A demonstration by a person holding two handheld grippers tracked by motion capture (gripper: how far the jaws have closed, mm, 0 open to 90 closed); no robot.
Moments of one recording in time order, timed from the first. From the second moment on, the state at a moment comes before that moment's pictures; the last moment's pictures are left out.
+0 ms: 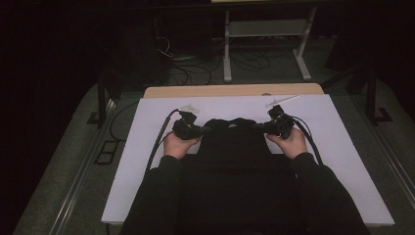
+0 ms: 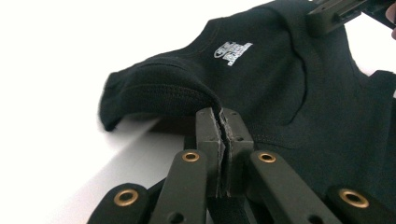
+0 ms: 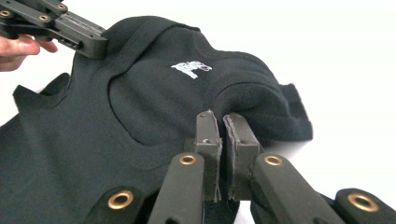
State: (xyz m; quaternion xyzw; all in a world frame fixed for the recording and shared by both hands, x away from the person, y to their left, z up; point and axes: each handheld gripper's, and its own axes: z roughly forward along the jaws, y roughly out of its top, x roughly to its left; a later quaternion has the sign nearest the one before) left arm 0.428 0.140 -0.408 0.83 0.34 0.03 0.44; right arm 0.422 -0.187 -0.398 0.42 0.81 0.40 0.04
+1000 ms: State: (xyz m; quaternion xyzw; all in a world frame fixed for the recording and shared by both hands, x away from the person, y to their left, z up) left arm 0.364 0.144 -0.402 0.84 0.30 0.03 0.45; right arm 0.351 -0.192 -0.382 0.38 0.82 0.42 0.06
